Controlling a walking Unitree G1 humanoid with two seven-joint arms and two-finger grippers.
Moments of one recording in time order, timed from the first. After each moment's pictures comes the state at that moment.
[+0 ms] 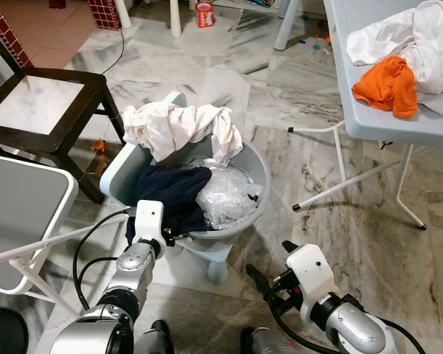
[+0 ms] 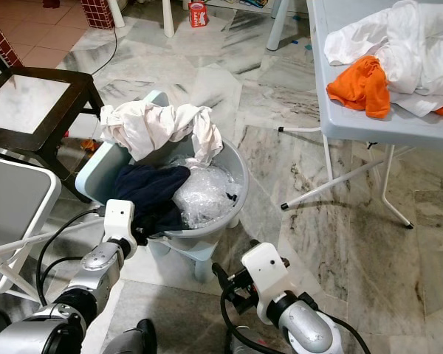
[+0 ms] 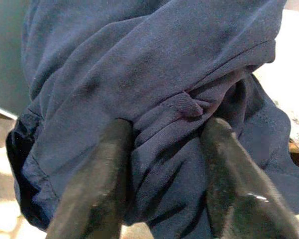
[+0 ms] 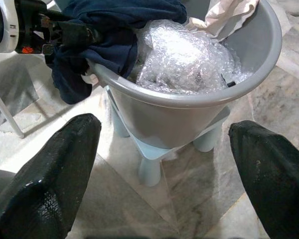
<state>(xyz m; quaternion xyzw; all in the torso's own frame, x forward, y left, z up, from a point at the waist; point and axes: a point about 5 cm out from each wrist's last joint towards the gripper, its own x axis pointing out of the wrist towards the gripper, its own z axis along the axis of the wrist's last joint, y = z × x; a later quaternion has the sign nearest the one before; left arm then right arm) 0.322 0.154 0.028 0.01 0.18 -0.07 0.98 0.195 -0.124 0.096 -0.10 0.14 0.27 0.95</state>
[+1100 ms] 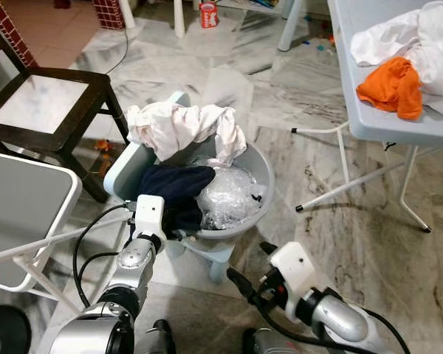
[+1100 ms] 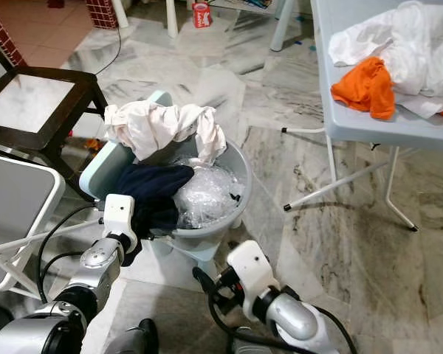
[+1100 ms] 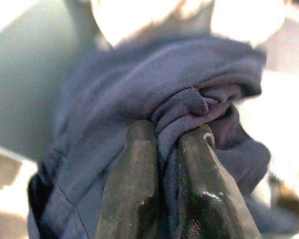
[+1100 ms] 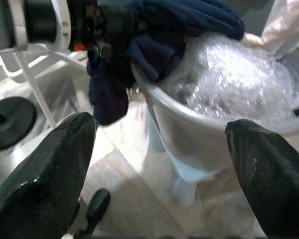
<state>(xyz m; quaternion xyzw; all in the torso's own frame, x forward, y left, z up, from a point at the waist) 0.333 0.148 0.051 0.01 0.09 -0.08 0.99 0.212 -0.098 0.086 -0.06 0.13 0.34 0.93</state>
